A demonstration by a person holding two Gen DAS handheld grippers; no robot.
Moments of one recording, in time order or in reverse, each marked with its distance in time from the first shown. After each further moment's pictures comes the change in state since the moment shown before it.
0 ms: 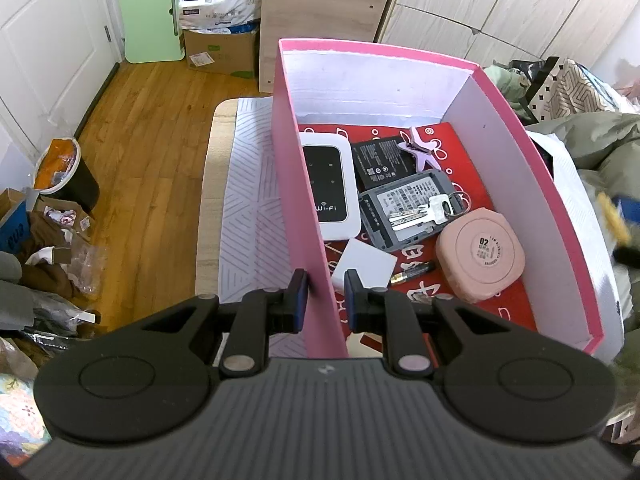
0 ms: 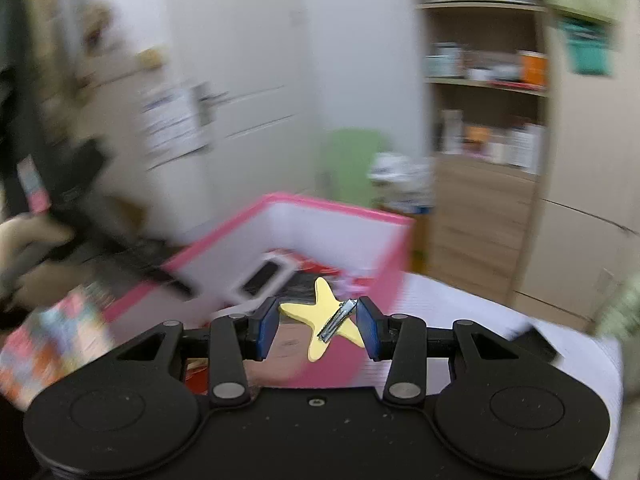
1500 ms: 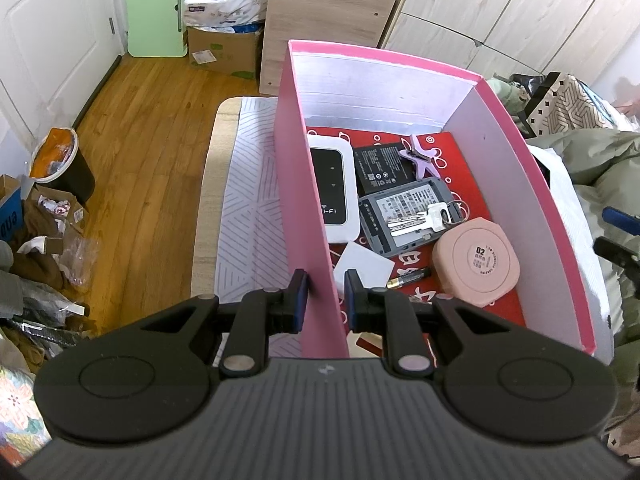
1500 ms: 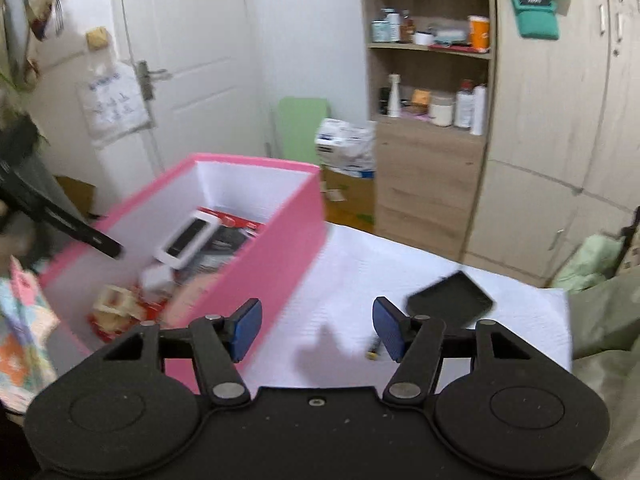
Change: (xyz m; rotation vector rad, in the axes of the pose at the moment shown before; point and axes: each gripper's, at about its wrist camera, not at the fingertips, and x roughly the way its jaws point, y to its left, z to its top) left arm -0.002 0.007 0.001 -0.038 -0.012 -0.021; right arm -0.006 -0.048 -0.038 0.088 0.068 -0.214
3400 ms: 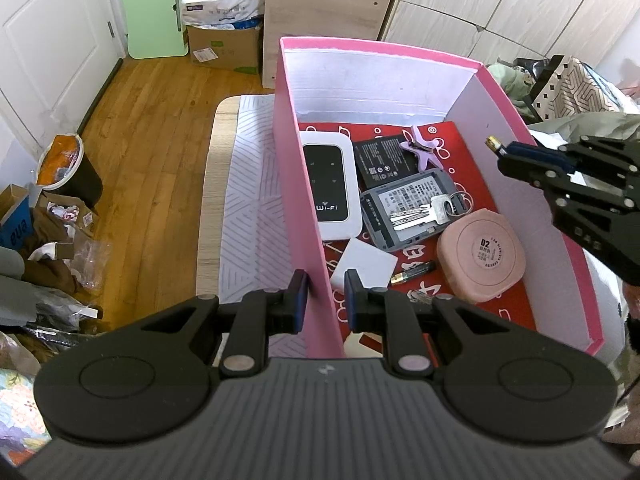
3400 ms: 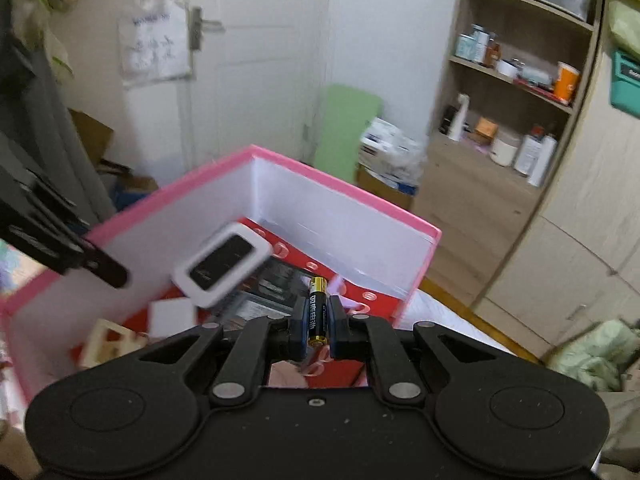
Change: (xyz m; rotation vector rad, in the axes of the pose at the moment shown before) left arm 0.002 -0.007 0.004 0.036 0.029 0.032; right arm 0.094 0.095 0.060 -0.245 0.058 0.004
